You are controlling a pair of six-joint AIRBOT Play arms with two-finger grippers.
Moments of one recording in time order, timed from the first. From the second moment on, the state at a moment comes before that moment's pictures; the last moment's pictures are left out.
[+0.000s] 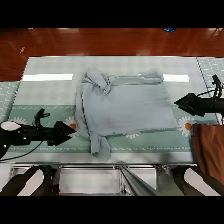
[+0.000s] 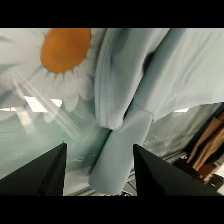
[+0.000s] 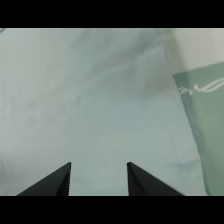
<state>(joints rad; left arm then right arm) 0.27 -0.94 0.29 0.67 -1.19 -1.36 -0.45 -1.08 0.75 -0.82 1.15 1.24</state>
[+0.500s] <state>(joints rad) -0.02 -0.93 0.20 0.50 -0.86 -1.47 -0.45 -1.06 0.70 -0.76 1.16 1.22</state>
